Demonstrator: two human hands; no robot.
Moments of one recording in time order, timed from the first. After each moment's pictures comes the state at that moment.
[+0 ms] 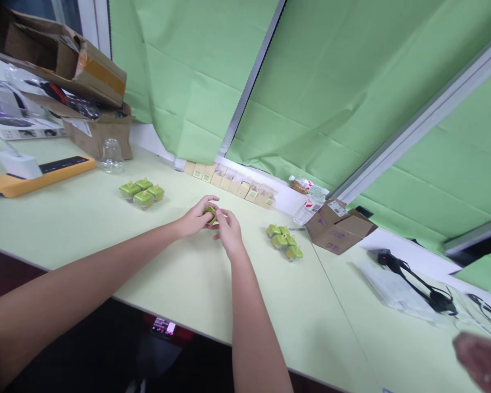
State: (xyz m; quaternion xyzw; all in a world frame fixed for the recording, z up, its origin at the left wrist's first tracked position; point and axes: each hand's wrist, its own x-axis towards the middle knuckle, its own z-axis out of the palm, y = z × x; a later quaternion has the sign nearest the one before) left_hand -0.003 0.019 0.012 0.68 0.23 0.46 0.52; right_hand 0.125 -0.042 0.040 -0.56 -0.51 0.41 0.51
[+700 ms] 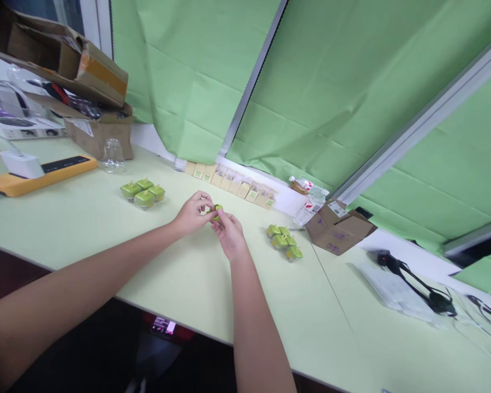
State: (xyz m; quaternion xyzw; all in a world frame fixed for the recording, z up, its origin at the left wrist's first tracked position) left_hand -0.012 0.020 0.019 0.74 0.30 0.56 0.22; right_hand 0.124 -0.039 0.036 -0.40 -0.36 0.57 0.62
